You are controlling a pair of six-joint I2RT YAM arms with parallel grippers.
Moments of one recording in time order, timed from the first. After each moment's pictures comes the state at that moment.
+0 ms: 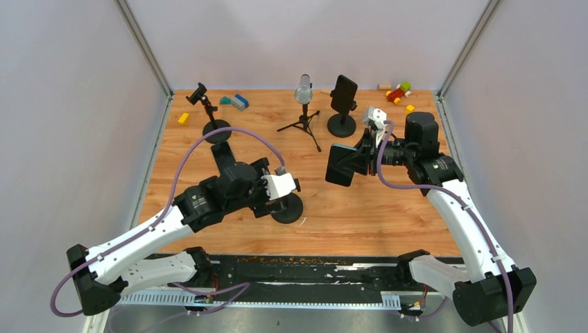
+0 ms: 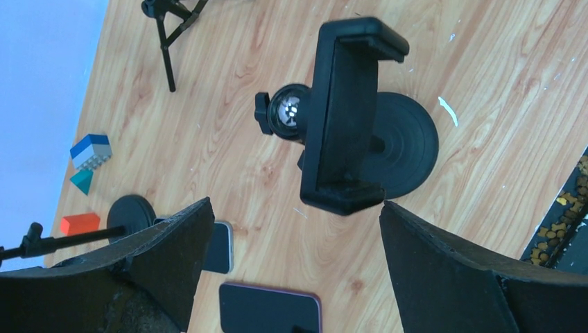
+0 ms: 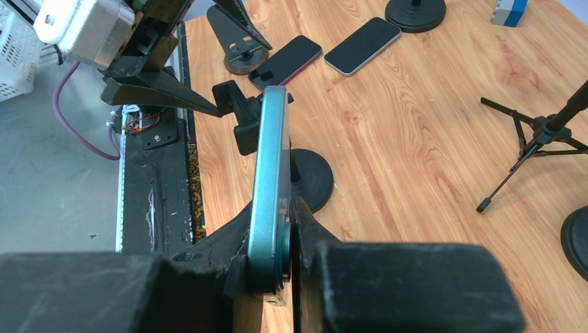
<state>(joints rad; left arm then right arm) -0.94 0.95 0.92 -0.58 -0.12 0.49 0.26 1.07 1.10 -0.43 -1.05 -0.21</state>
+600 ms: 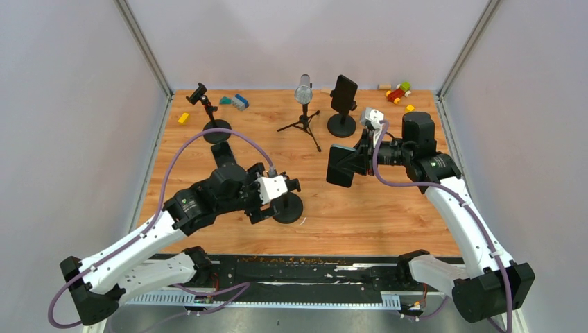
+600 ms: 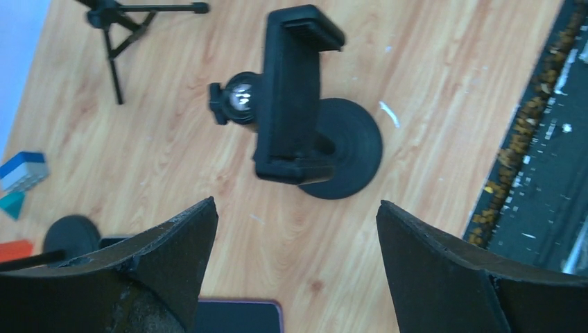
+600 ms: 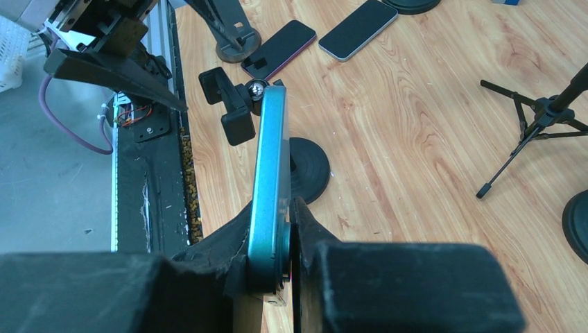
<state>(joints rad) -0.88 0.85 0.88 -0.61 0.06 0.44 0.27 1.10 1.10 -0.47 -1.02 -0.25</state>
